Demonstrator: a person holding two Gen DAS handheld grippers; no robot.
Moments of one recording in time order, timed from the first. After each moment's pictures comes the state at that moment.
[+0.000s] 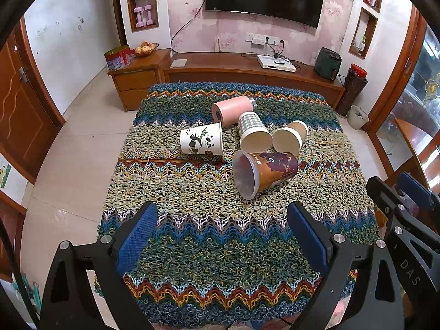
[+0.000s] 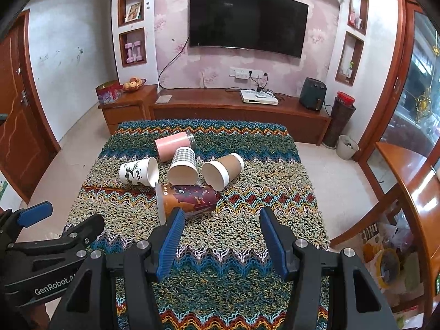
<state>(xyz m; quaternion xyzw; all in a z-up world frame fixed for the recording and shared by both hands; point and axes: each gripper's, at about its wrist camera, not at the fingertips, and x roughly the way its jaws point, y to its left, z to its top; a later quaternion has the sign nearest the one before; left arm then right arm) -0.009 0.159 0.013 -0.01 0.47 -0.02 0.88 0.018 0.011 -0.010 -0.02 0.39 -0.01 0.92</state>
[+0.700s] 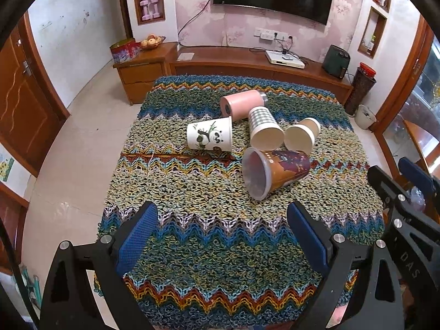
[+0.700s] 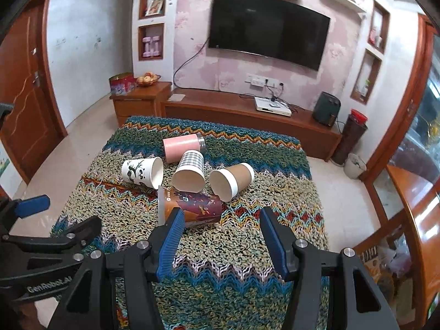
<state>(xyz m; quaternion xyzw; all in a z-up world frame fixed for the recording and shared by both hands) 0.009 0.170 0.000 -0.01 0.48 0.00 0.88 0.043 0.021 -0.023 -0.08 0.38 0.03 0.92</state>
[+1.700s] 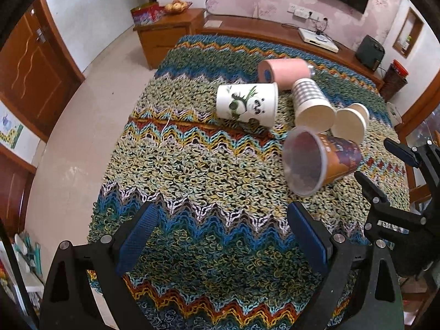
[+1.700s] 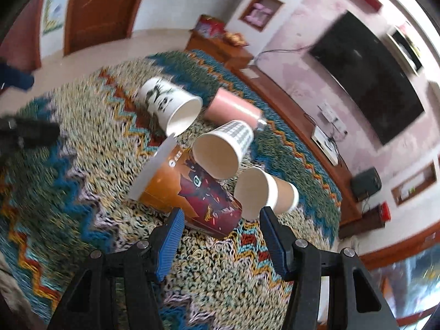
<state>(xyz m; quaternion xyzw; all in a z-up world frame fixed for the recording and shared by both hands) 0.048 0.198 -0.066 -0.04 0.55 0.07 0.83 0.118 0.068 -0.136 -0.37 0.38 0.20 0.83</state>
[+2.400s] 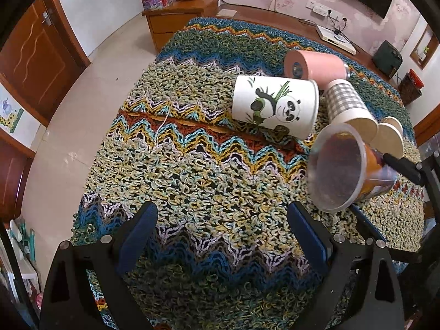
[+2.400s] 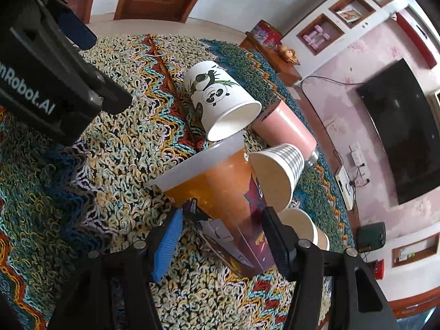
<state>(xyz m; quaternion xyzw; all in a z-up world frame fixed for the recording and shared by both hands) 0.094 0.216 -0.115 -0.07 0.57 0.09 0.82 0.140 0.105 -0.177 -0.46 0.35 0.28 0.77</state>
